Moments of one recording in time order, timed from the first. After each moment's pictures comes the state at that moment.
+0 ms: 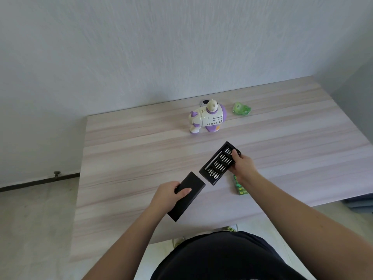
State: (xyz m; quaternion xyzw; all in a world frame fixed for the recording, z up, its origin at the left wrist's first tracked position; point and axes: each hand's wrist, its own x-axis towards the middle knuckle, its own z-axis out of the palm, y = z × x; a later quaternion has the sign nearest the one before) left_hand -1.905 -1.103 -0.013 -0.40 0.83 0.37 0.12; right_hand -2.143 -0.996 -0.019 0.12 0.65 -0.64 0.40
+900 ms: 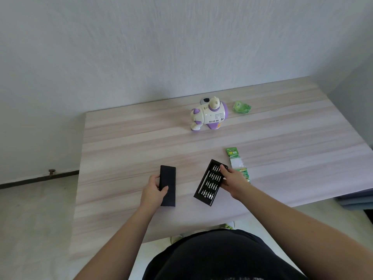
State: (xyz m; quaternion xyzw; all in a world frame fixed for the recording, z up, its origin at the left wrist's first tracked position) left_hand -1.861 -1.128 -0.061 -0.55 0.69 0.48 -0.04; right_hand -2.092 -0.980 -0.038 0.10 0.64 -0.57 0.50
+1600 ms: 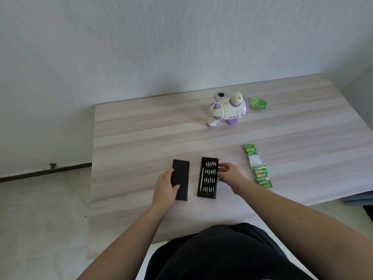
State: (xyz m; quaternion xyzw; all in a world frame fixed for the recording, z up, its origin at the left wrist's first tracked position) left_hand -1.838 -1.155 -0.081 -0.47 0.78 0.42 -0.02; right_hand -2.051 -1.036 -0.067 -0.02 0.76 -0.44 0.48
